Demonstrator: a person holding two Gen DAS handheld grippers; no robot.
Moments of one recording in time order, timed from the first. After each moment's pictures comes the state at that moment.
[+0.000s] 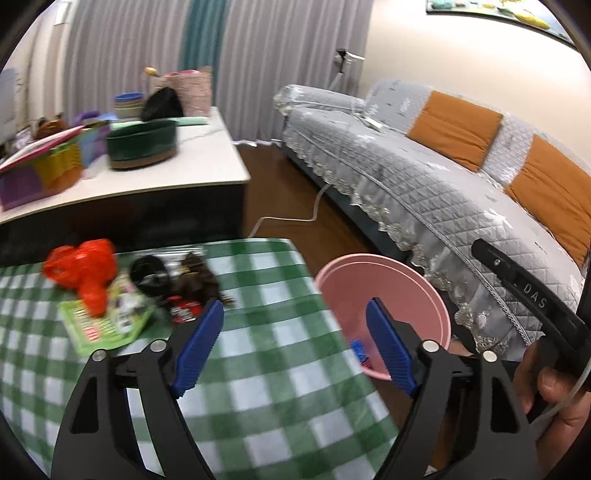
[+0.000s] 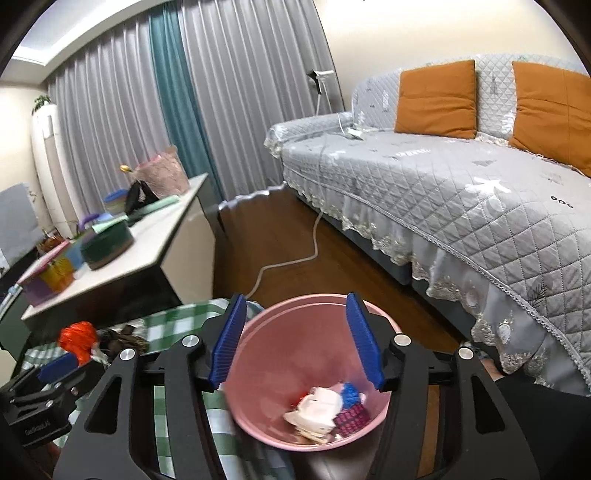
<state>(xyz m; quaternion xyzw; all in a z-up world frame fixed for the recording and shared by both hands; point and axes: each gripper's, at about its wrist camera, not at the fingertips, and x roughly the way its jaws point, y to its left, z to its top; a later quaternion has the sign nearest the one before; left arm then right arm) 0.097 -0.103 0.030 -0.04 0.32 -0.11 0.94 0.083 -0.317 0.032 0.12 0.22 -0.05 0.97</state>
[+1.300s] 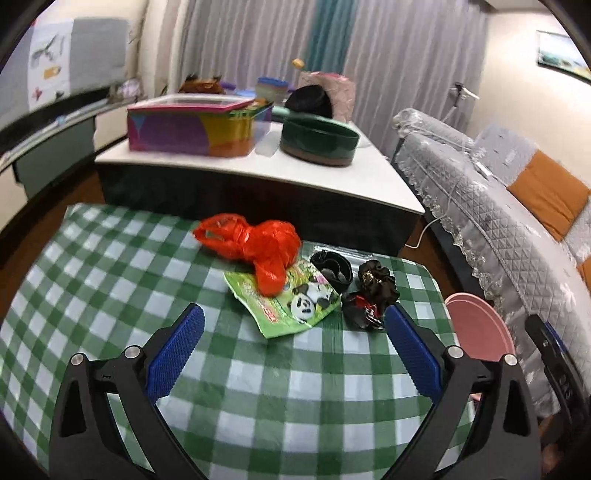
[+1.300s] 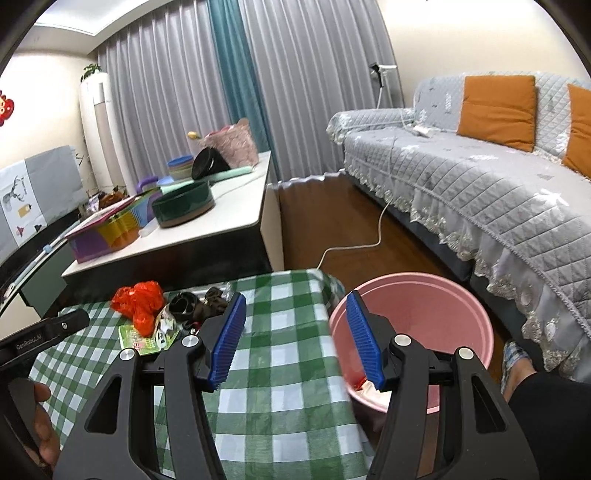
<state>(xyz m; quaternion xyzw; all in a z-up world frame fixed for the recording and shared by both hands) 0.079 0.041 0.034 -0.12 0.32 0.07 0.94 0.076 -0.203 0.024 0.07 0.24 0.04 0.97</state>
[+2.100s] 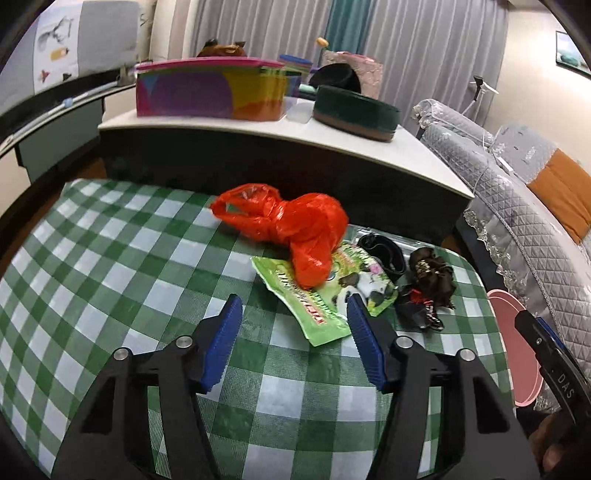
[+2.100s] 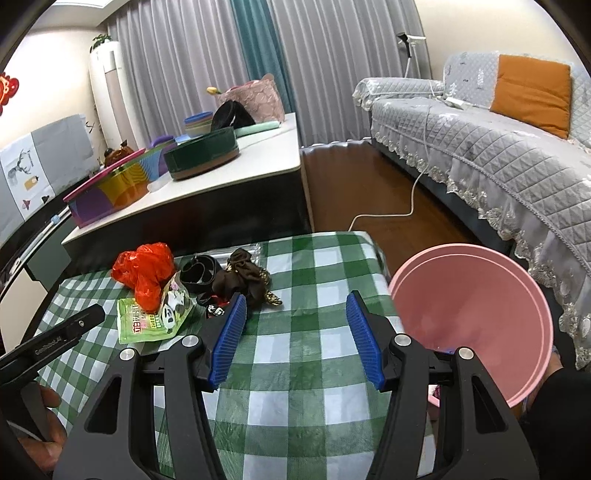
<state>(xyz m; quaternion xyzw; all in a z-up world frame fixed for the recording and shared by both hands) 0.109 0.080 -0.020 -0.14 0.36 0.10 0.92 0.126 -0.150 -0.022 0.05 0.30 0.09 0.95</state>
